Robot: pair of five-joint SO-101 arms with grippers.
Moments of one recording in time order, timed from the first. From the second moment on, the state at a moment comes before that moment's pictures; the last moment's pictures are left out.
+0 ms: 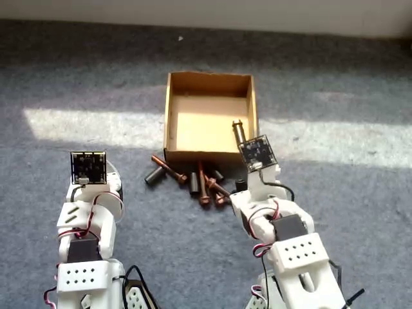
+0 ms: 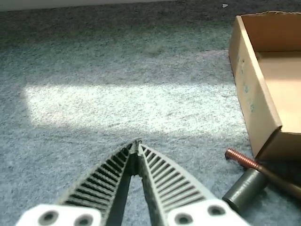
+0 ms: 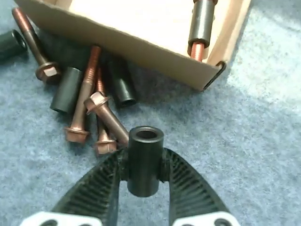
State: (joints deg) left arm -12.0 -85.0 96.0 26.0 -1.5; right arm -20.3 -60.0 74.4 44.1 8.0
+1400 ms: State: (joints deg) left arm 2.9 -77.5 67.2 66.2 -14.5; right arm -12.7 -65.1 78.2 40.5 8.0
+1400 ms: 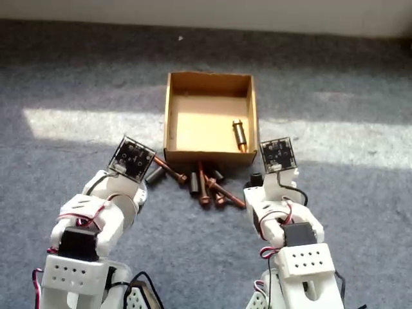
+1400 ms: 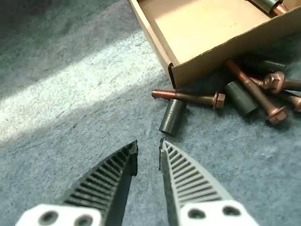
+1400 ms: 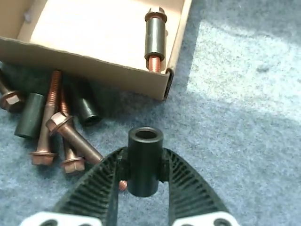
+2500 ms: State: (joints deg) left arm 21.8 -1.7 21.3 66.1 -1.8; right arm 2.3 -65.2 78.2 31.9 5.9
